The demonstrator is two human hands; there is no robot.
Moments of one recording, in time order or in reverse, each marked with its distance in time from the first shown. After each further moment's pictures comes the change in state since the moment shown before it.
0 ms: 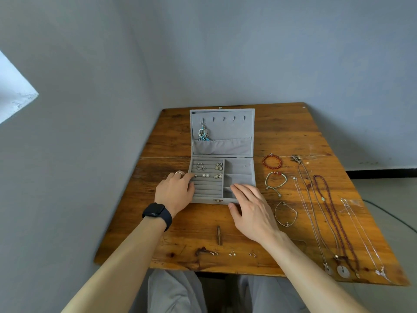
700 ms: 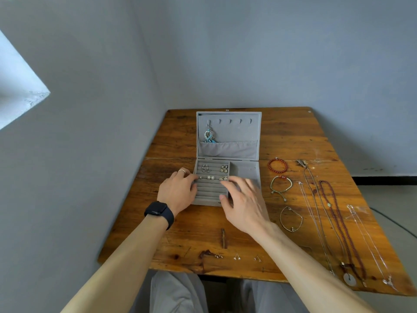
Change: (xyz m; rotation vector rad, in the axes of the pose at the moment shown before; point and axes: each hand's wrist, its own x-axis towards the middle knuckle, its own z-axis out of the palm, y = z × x) left_hand 0.005 -0.010 -0.002 -0.031 0.011 0.041; right_hand 0.034 -0.024 0.002 0.020 0.002 0.005
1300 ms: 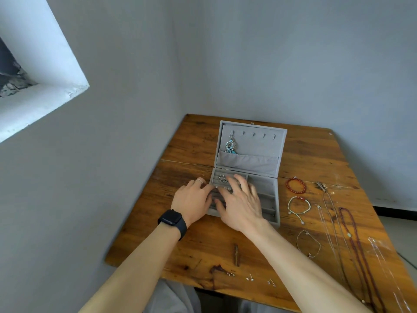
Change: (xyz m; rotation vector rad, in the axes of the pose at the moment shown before) left_hand -0.002 -0.012 0.012 0.018 0.062 0.074; right_hand 0.052 -0.035 0.021 -0.239 -0.229 -0.095
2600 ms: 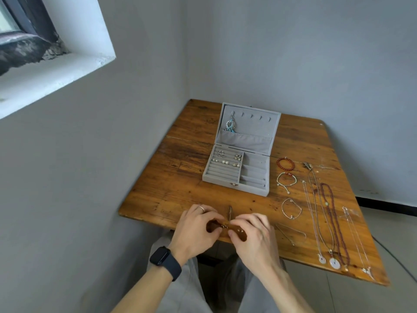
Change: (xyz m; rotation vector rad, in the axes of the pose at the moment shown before) left_hand -0.160 0.068 0.001 -0.469 -0.021 -0.079; right_hand -0.187 -0.017 0.000 0.284 0.178 0.148
